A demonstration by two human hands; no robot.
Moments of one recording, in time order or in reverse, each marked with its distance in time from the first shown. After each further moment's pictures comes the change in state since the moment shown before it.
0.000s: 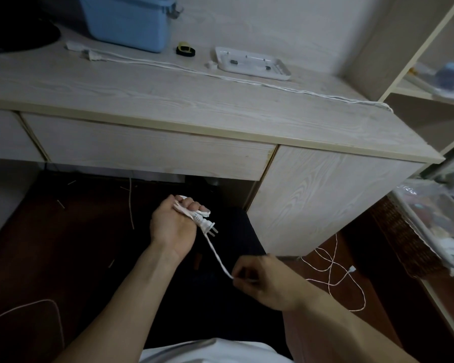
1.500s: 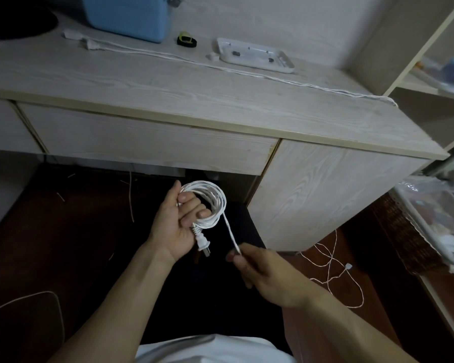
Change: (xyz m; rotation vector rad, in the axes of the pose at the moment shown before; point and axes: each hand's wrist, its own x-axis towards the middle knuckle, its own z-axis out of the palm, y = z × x) left_hand -0.013 0.005 0.000 0.013 -0.212 -0.191; right_hand -0.004 -0.018 -0.005 0.227 0.023 0.081
